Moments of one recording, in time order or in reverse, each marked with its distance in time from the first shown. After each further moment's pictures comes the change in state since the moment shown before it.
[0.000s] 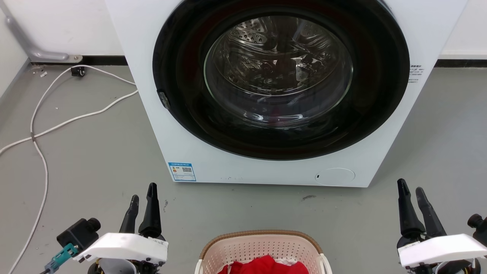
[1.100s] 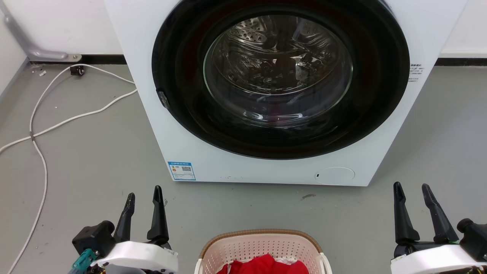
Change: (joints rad) left arm 0.038 0.000 -0.030 -0.040 0.337 0.026 -0.084; right arm 0.056 0.000 0.015 -0.084 -0.374 0.000 -0.087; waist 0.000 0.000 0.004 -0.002
